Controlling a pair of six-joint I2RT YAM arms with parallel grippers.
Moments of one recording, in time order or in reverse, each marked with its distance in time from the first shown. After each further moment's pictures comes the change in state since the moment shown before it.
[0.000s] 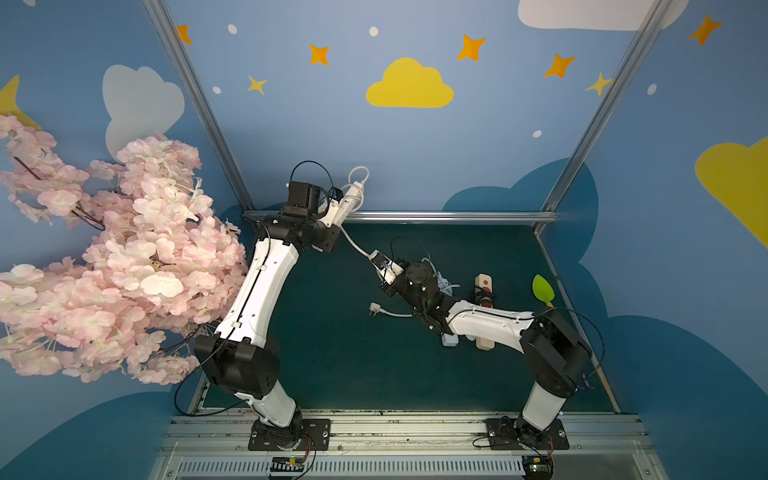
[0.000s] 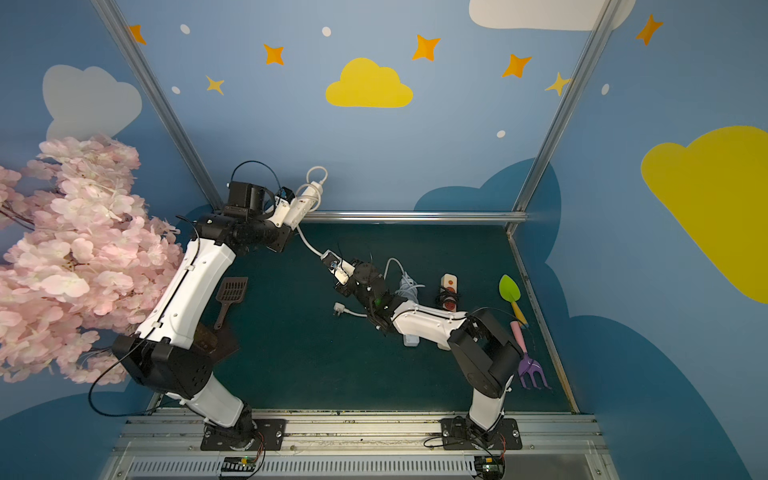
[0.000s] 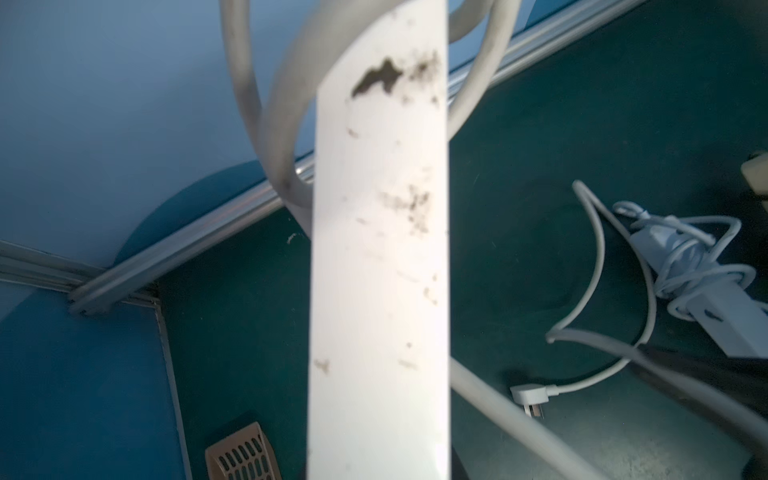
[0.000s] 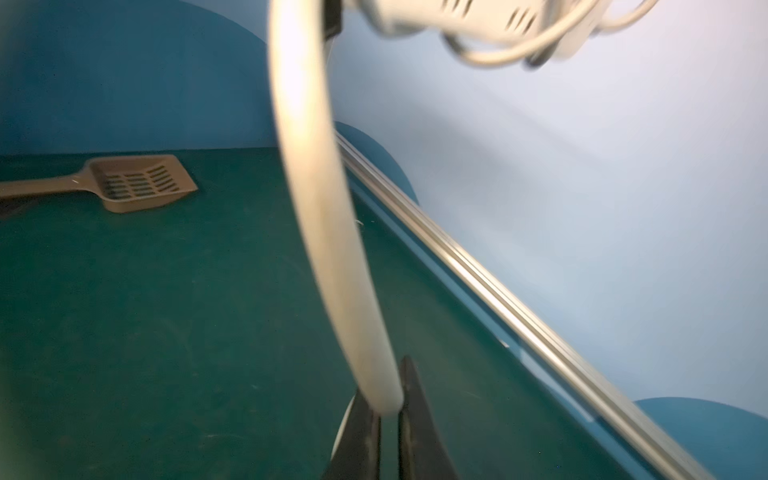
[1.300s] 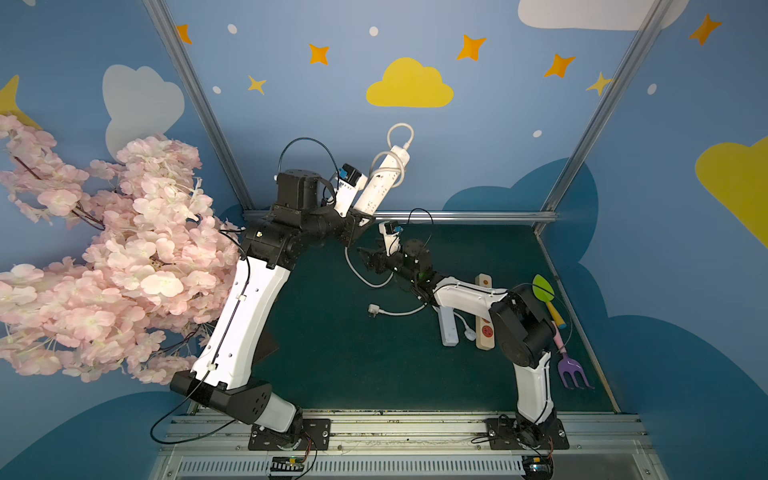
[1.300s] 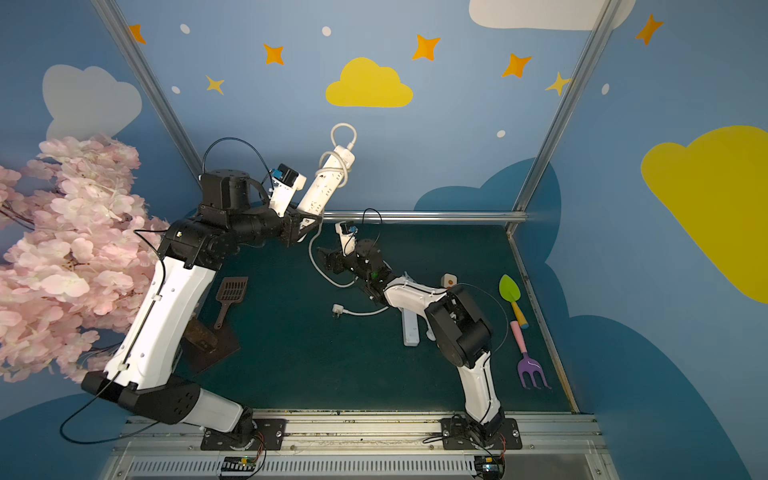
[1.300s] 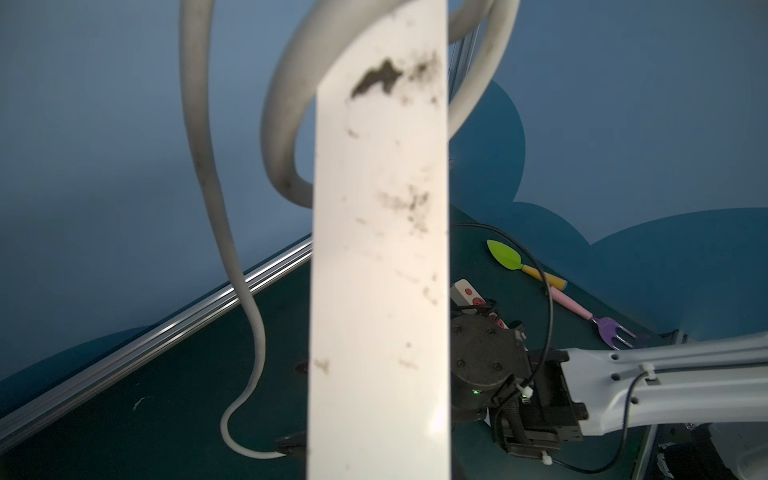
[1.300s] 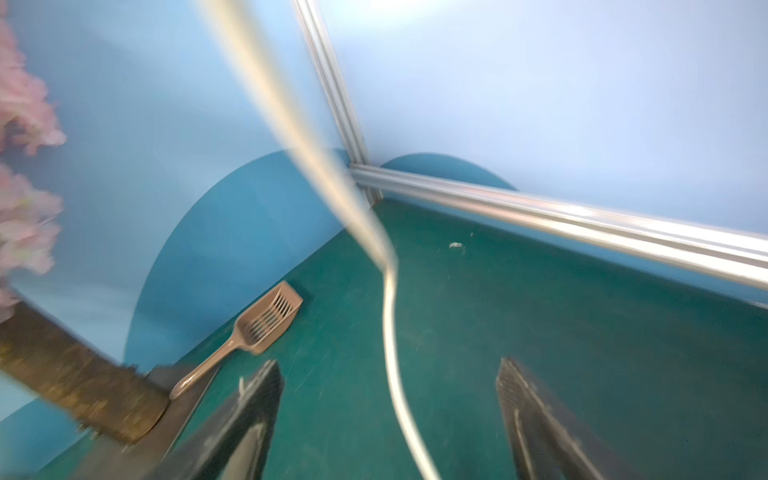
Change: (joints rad) left arm -0.150 -0.153 0.140 0.084 0.378 -0.185; right arm -0.131 0.316 0.323 0.029 -0.351 0.771
